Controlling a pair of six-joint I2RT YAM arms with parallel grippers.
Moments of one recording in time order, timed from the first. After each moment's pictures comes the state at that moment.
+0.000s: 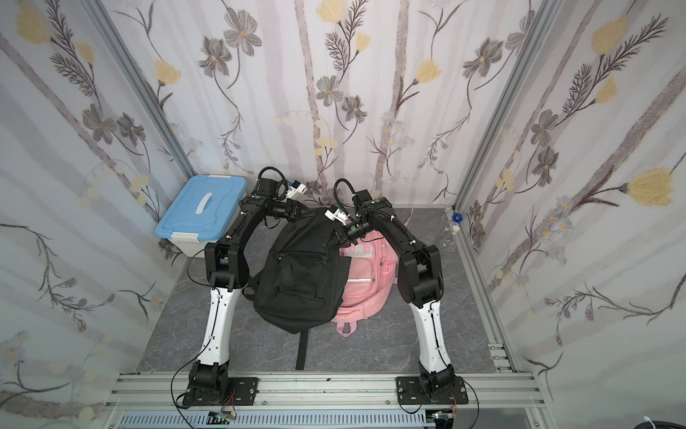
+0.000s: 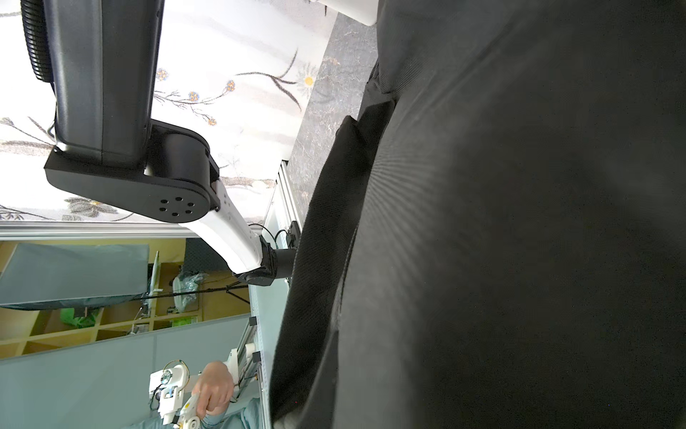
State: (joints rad) left arm -0.17 2.60 2.51 -0.84 1.49 -0.13; right arm 0.38 2.24 2.11 -1.17 -1.06 -0.02
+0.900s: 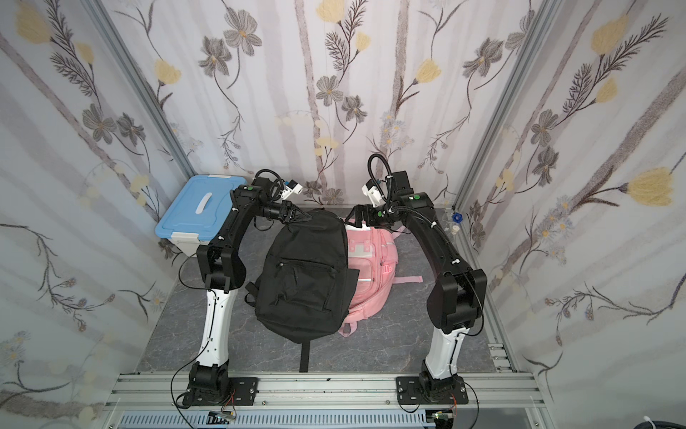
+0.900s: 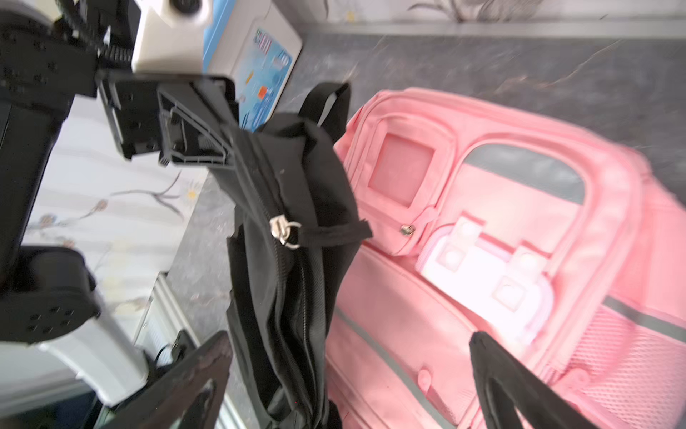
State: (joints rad) left arm -0.18 2.52 2.58 -1.37 1.42 0.31; right arm 0.26 1.85 1.88 -0.91 -0.58 0.20
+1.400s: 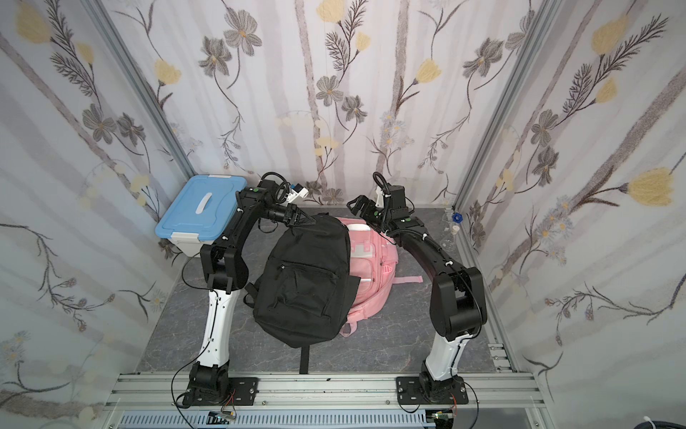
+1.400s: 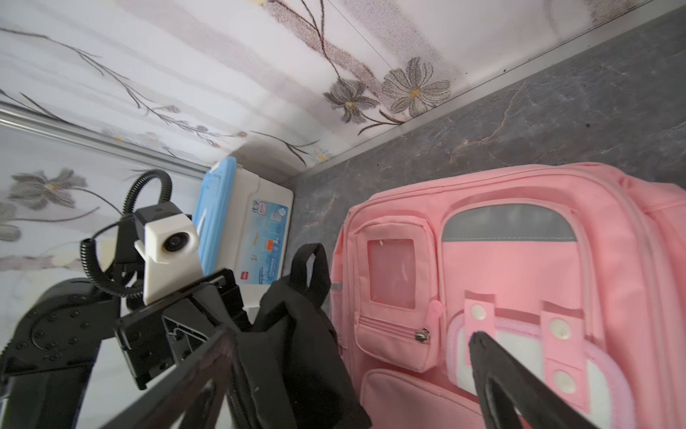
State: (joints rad) left arm -0.20 2.52 2.55 -1.36 1.39 0.30; right arm 0.28 1.80 1.50 -0.18 -0.41 0.87
